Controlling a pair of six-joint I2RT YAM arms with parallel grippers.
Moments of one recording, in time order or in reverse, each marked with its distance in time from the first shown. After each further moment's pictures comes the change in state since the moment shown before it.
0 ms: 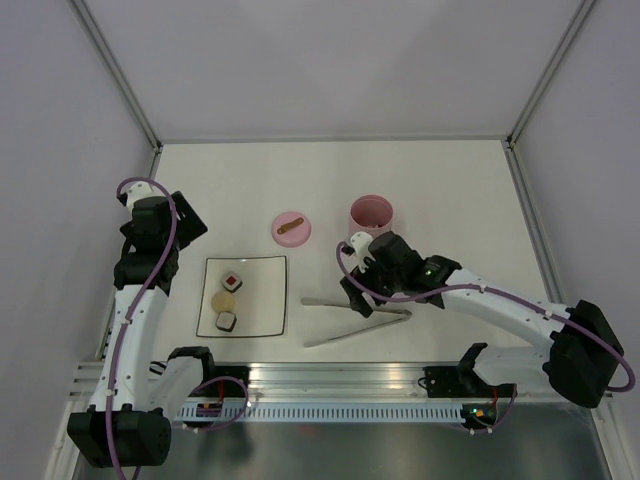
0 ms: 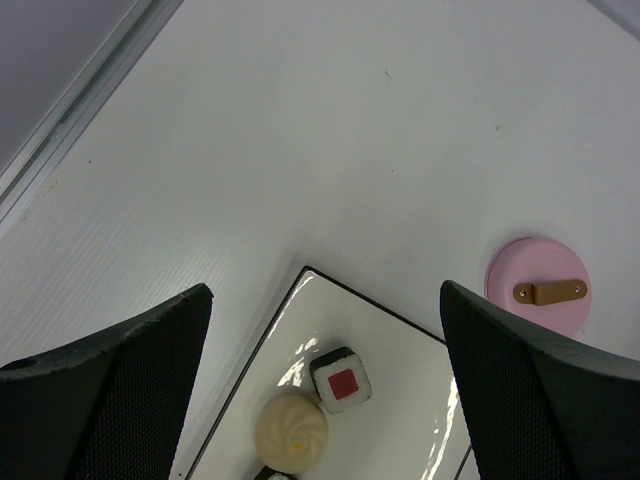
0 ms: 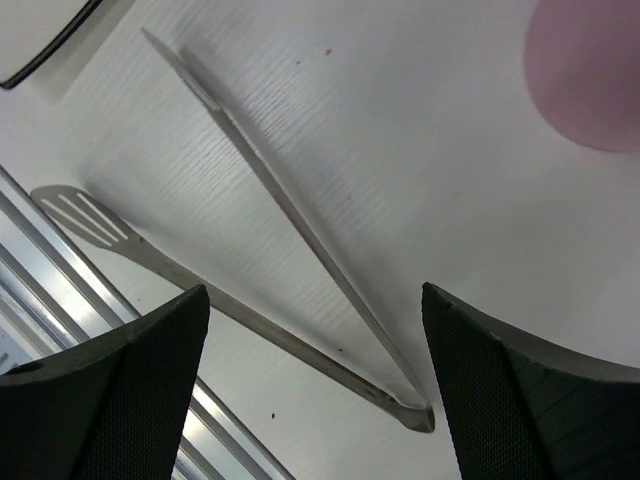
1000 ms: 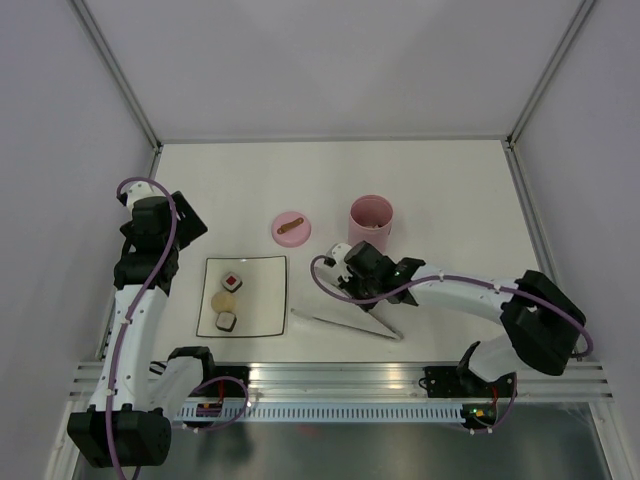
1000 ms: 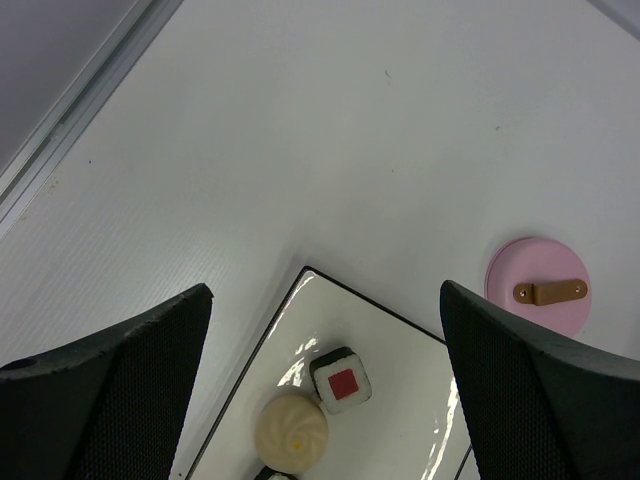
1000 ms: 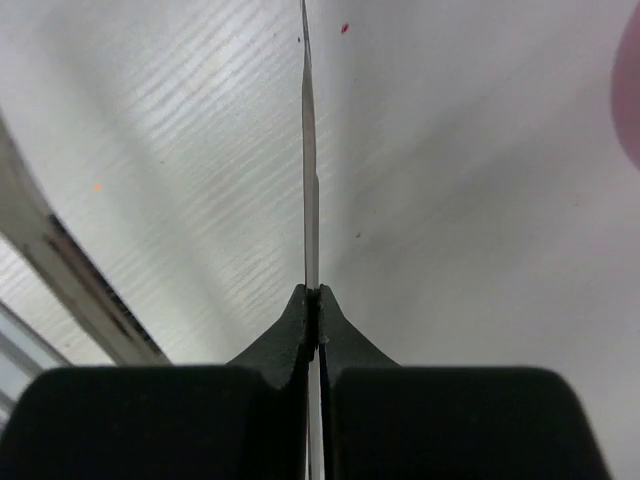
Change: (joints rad) left arm 0.000 0.000 0.000 0.000 0.001 0.000; right arm 0.117 0.299 -0.017 0.152 0.098 -0.076
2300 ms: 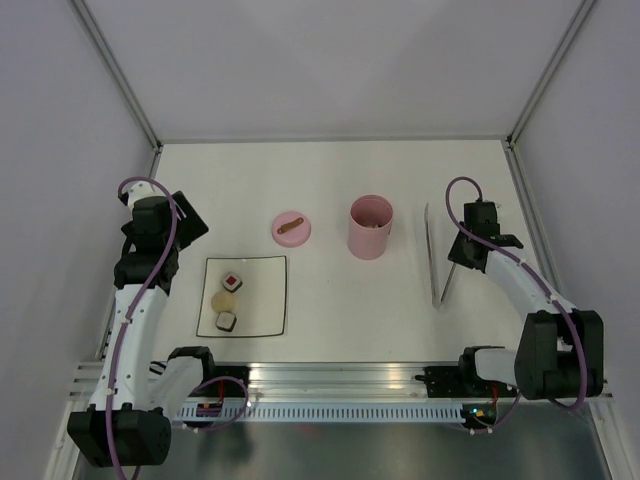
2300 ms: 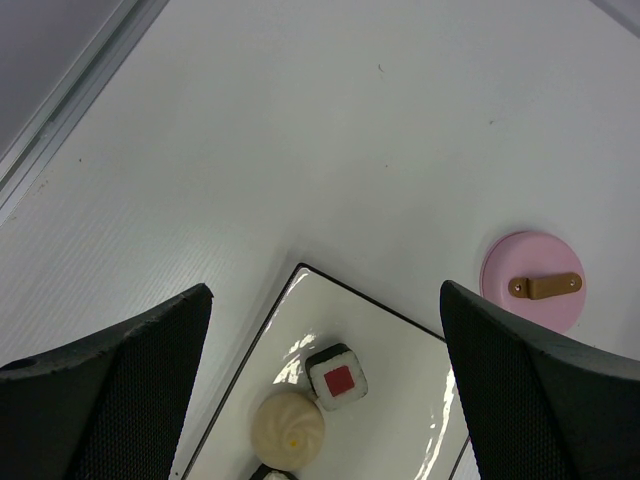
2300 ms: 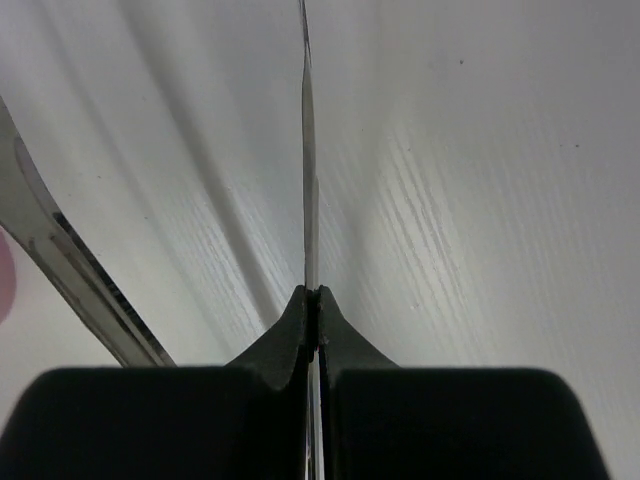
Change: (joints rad) left arm 0.000 0.003 0.000 0.000 0.018 0.000; right arm -0.883 -0.260 -0.043 -0.137 0.211 0.421
